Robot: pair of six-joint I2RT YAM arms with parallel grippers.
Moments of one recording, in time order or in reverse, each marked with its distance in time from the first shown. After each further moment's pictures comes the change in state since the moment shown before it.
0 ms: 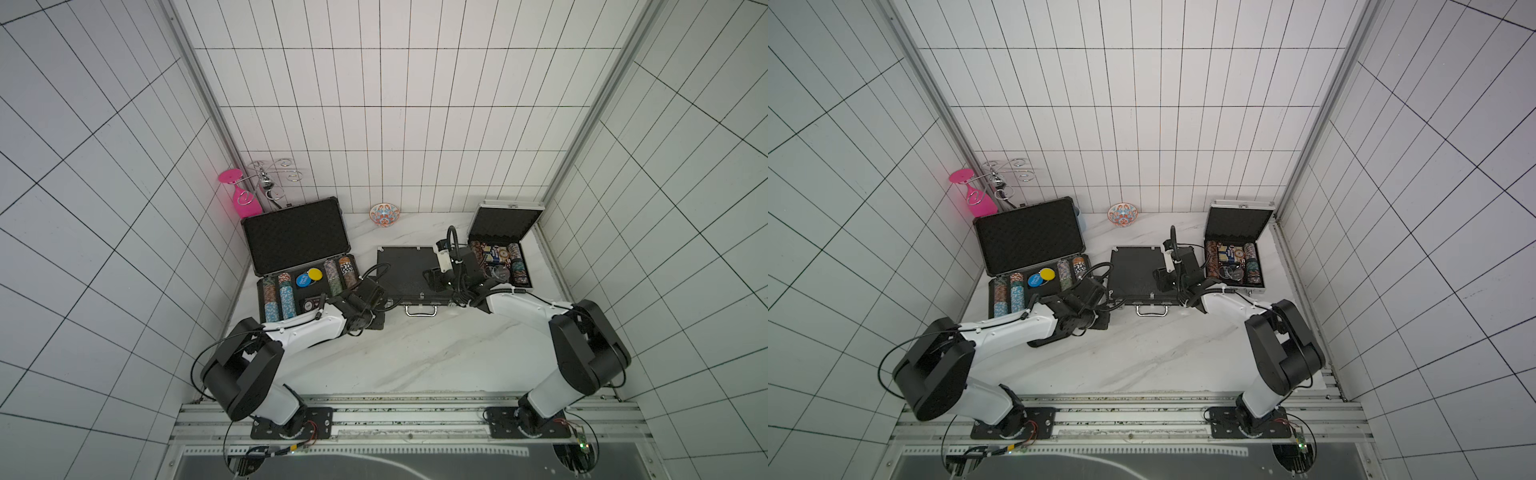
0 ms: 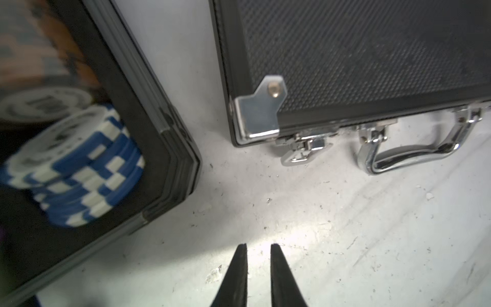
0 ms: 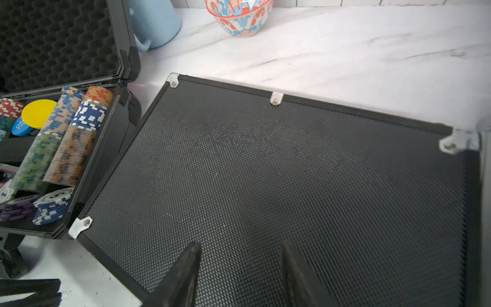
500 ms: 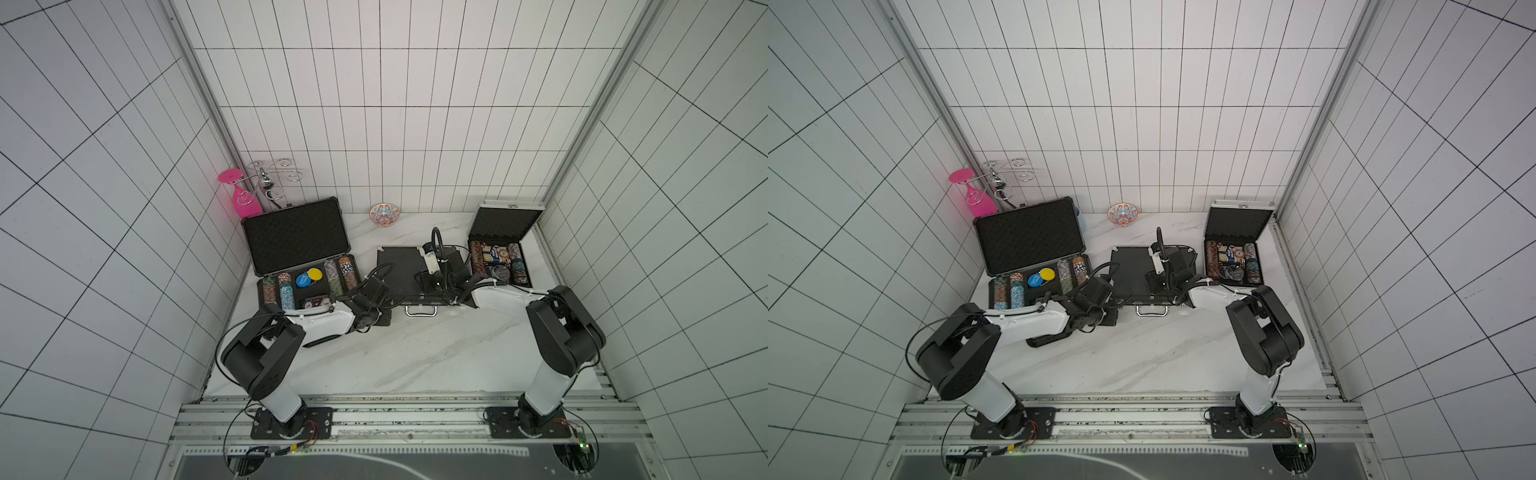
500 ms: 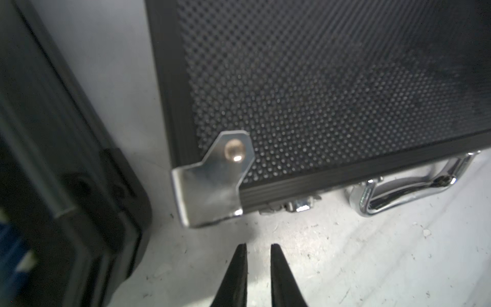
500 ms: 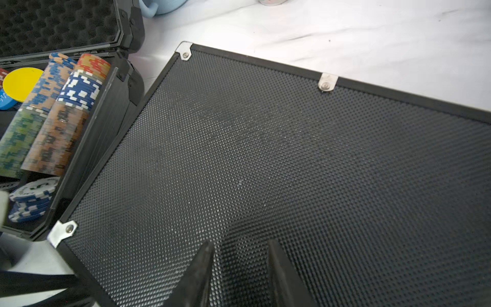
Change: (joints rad) left arm 0.000 0.138 0.014 0.174 0.022 -0.016; right arm 0.027 0.127 0.061 0.005 -0.028 -0.018
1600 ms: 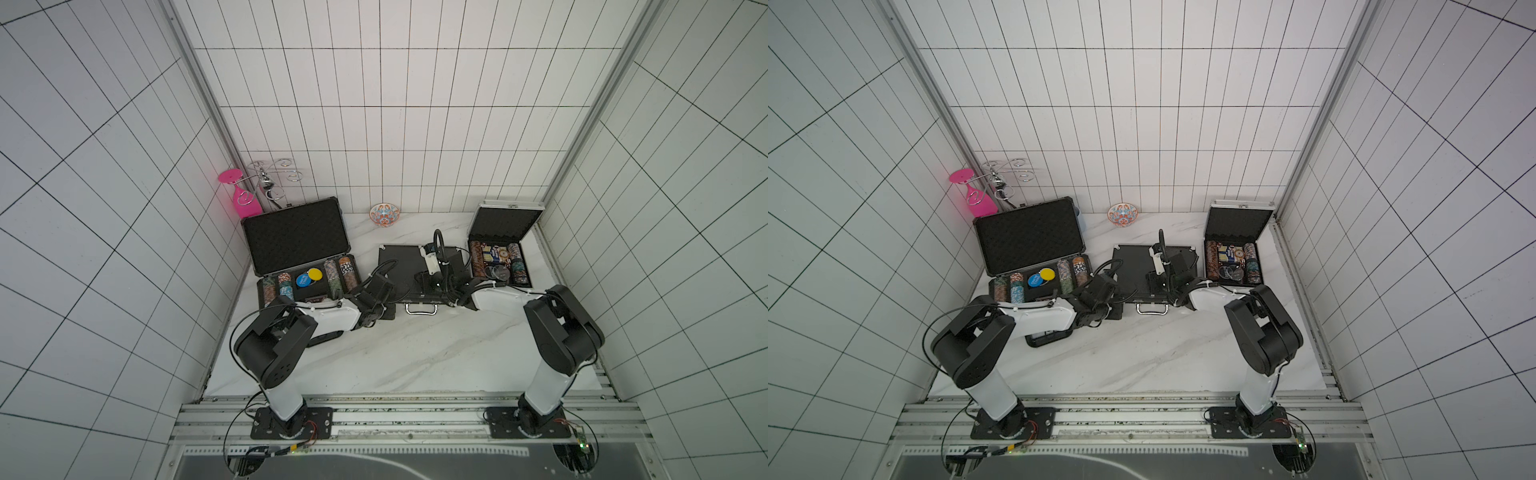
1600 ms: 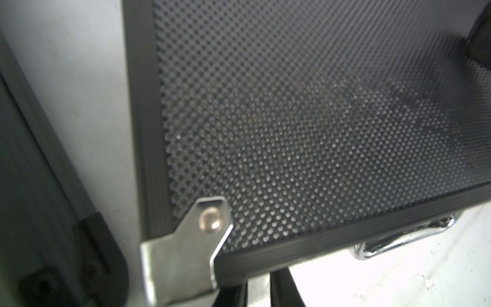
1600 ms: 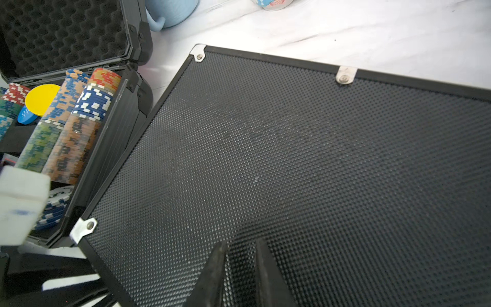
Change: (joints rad) left arm 0.002 0.080 0.035 0.128 -0.055 -0.003; right arm 0.000 0.008 -0.053 0.109 -0.035 0.062
